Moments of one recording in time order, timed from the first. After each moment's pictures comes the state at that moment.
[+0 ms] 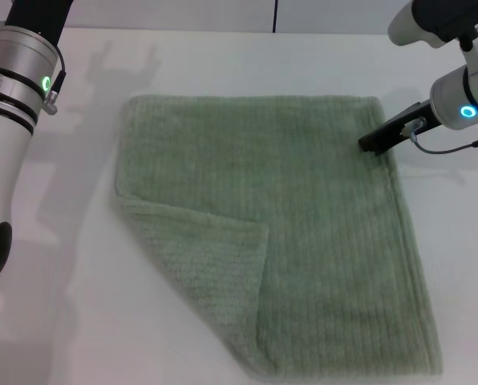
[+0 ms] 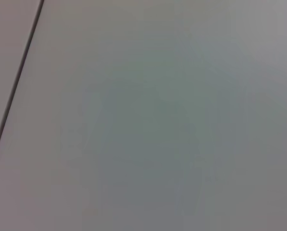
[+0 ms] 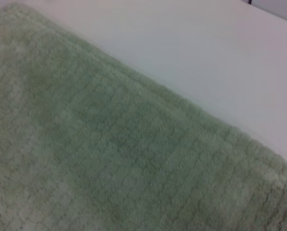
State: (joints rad) left arm -0.79 -2.08 0.37 -0.08 0.88 1.24 -0.34; right arm 0.95 2.03 -1.08 -0.50 0.59 1.00 -0.88
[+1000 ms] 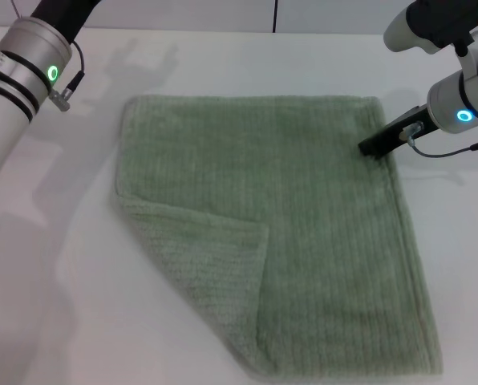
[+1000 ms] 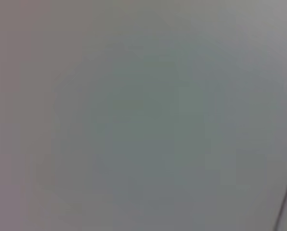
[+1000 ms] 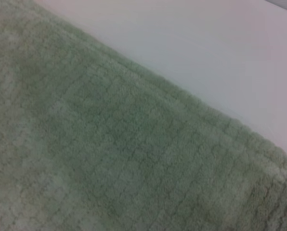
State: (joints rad) left arm -0.80 -2.07 0.43 0.06 1.08 1.06 -0.75; right arm 0.96 2.03 -1.09 -0.46 0.58 0.97 -0.88
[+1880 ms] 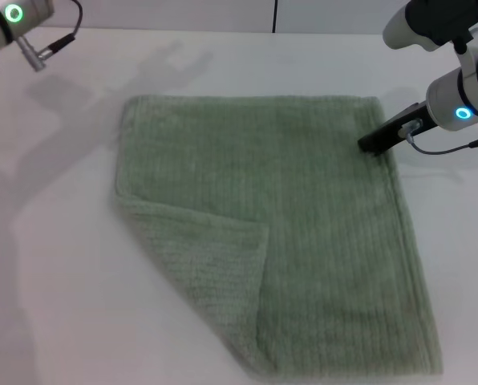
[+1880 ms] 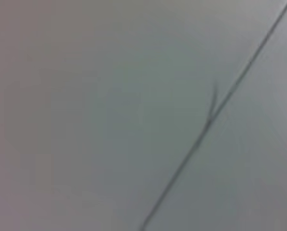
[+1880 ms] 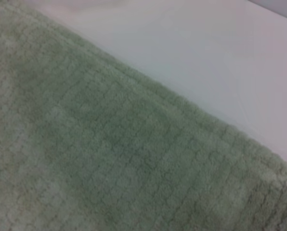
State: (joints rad) left arm -0.59 -2.02 1.06 0.74 1.25 0.99 -1.81; right arm 0.97 2.03 -1.09 -0.46 0.58 0.96 -0.88
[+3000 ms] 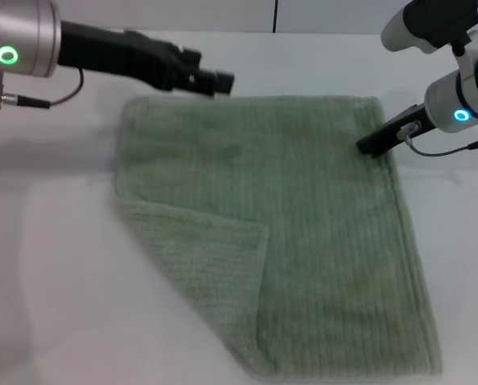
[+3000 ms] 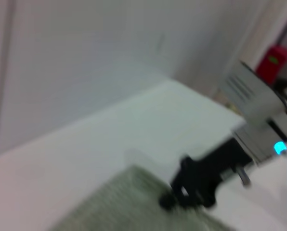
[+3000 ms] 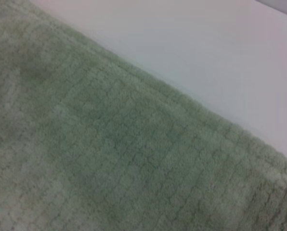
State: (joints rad) left arm -0.63 -1.99 1.05 1.09 1.99 1.49 -2.15; right arm 0.97 2.04 -1.09 -0.46 0.57 0.96 -0.88
